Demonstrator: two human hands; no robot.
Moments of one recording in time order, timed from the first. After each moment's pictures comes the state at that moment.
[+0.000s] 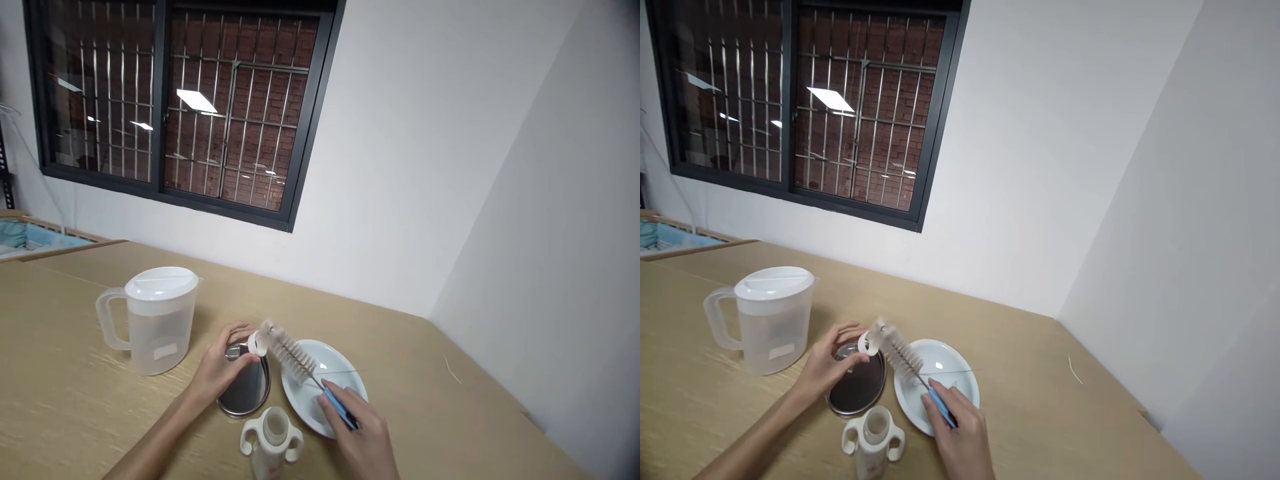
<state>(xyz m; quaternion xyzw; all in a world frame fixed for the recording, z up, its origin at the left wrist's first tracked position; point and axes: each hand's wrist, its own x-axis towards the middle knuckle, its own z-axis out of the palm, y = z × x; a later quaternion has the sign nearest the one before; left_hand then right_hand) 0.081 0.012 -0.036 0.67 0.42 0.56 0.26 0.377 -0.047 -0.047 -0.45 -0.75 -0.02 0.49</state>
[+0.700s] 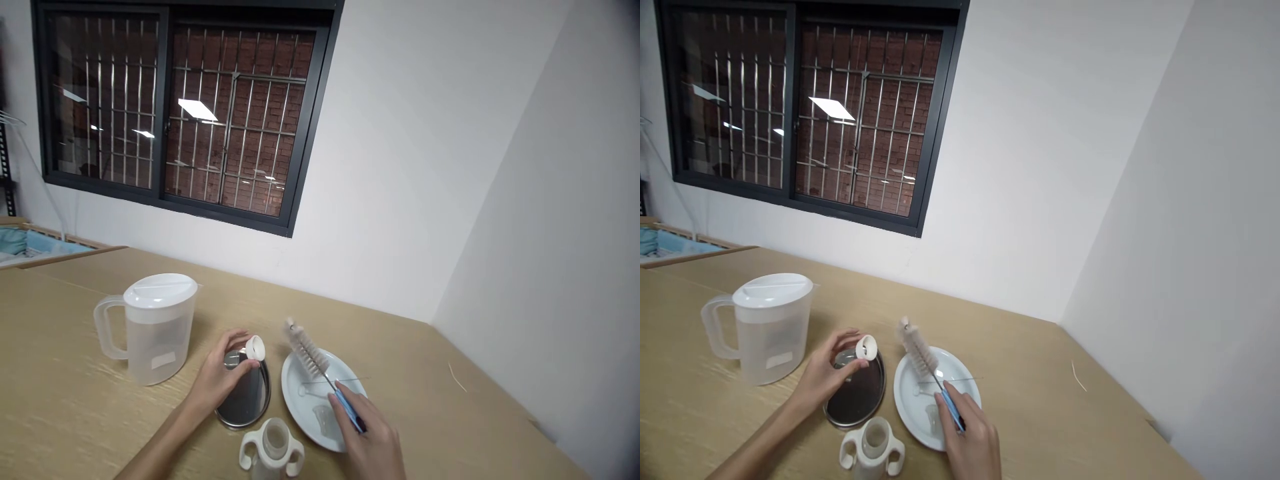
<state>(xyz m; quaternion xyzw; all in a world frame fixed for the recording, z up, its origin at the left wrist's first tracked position) 0.082 0.015 -0.042 0.65 0.44 0.57 0.26 0.379 -0.045 -0.043 -0.48 -0.71 -0.12 0.50</state>
